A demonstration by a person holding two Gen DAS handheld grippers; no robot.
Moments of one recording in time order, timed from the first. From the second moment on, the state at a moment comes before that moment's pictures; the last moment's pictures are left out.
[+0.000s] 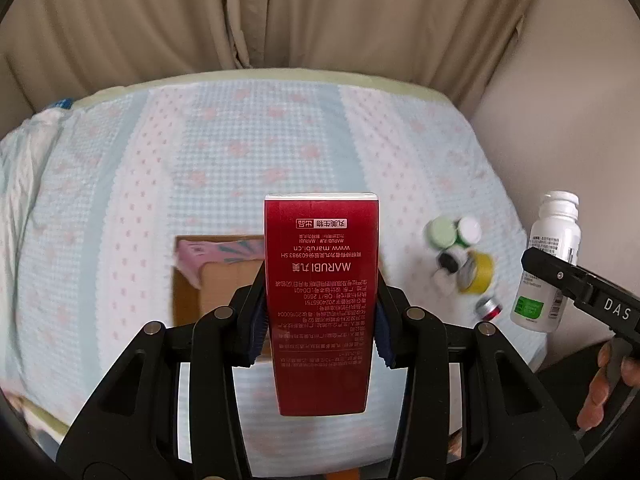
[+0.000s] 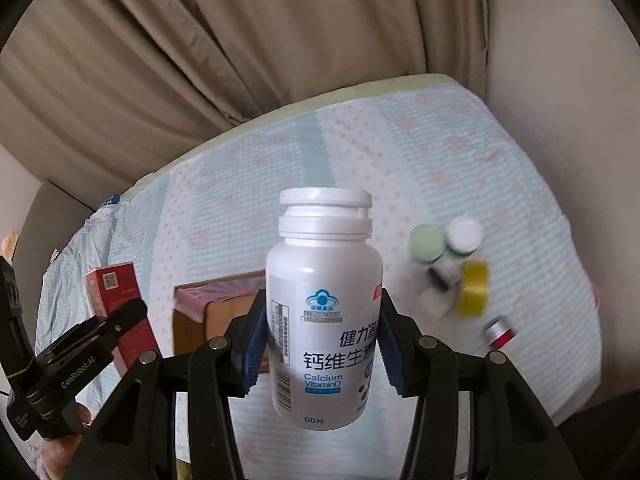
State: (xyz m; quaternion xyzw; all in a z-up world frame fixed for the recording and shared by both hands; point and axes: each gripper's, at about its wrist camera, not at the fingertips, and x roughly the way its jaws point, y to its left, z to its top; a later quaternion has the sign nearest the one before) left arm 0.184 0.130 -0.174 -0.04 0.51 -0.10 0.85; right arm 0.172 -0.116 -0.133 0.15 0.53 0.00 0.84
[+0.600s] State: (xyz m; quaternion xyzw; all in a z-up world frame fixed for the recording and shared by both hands) left arm 0.248 0.211 -0.315 0.03 0.60 -0.12 0.79; right arm 0.211 0.019 -0.263 0.18 0.62 -0.01 0.76
